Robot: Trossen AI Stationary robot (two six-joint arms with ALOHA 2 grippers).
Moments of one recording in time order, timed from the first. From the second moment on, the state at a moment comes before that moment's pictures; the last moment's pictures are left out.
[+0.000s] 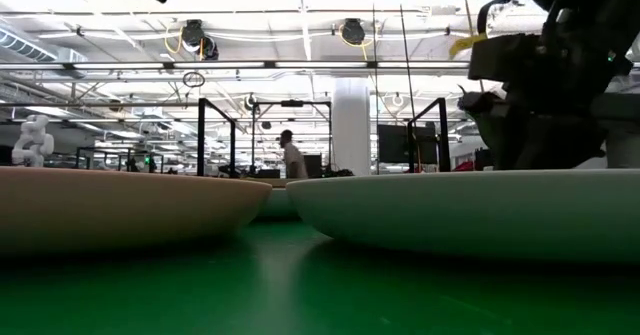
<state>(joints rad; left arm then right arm) -0.36 0.94 0.78 -0.34 -0.22 0.08 0.41 1.50 0.69 -0.37 0.32 0.11</state>
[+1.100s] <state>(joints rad) -0.36 0.94 0.78 -0.33 -0.22 0.10 0.40 1.50 0.80 -0.31 0.34 -0.04</state>
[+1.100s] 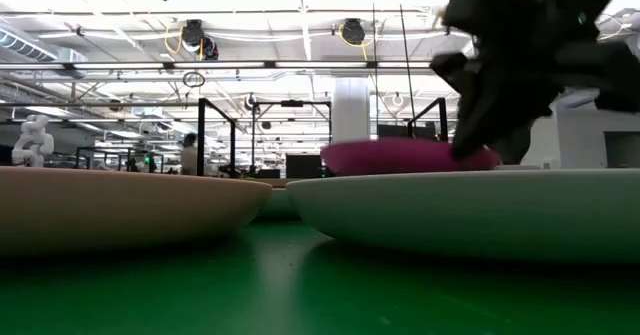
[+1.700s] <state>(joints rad) -0.36 0.94 0.78 -0.34 -0.22 0.07 0.26 1.50 1.14 -0.38 0.42 -0.31</state>
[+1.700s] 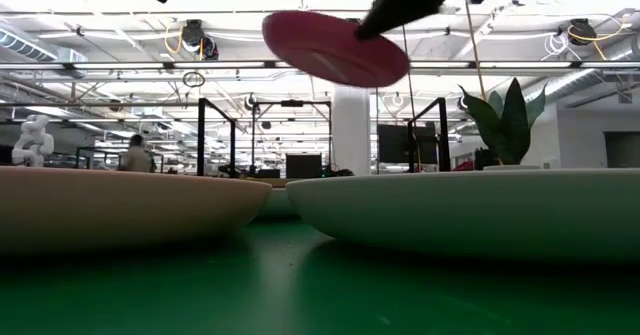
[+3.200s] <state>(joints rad) -0.36 0.94 0.78 -0.34 -0.22 0.07 -0.29 1.56 0.90 -0.10 0.29 -0.22</state>
